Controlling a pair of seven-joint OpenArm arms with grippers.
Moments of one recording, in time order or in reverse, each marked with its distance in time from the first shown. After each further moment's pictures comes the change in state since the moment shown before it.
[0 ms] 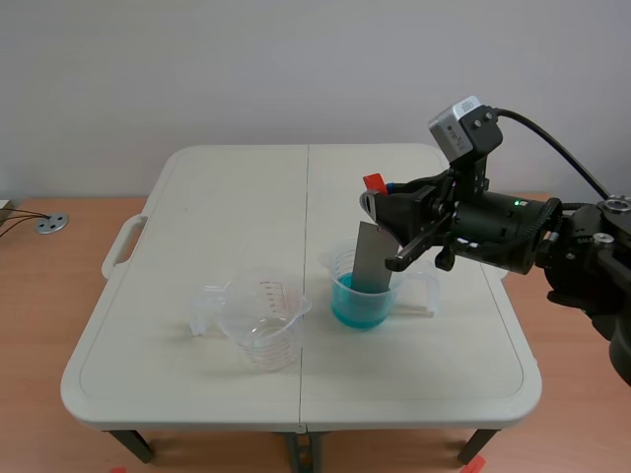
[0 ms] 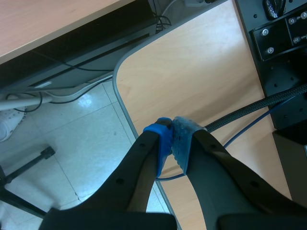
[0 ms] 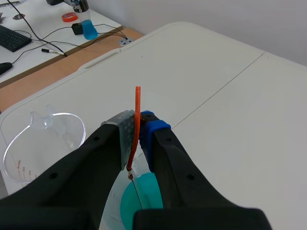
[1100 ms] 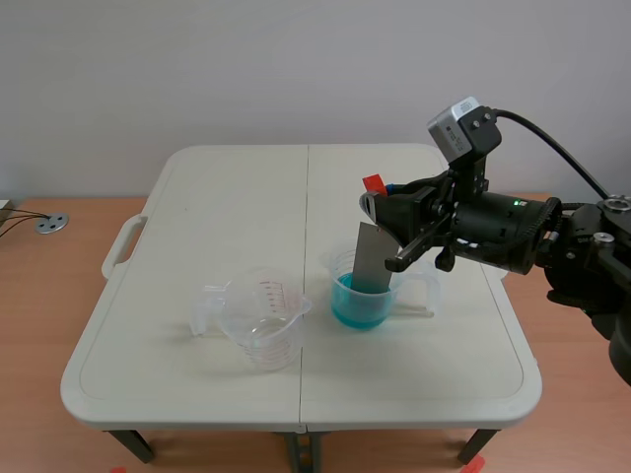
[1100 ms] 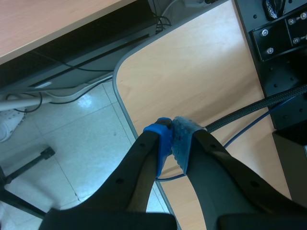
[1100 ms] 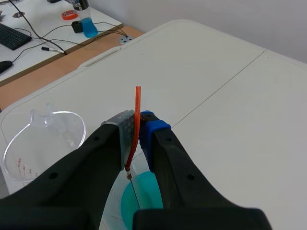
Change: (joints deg) left arm 0.0 0.0 0.0 0.0 0.0 0.0 -0.2; right arm 0.0 0.0 0.0 0.0 0.2 0.0 -0.7
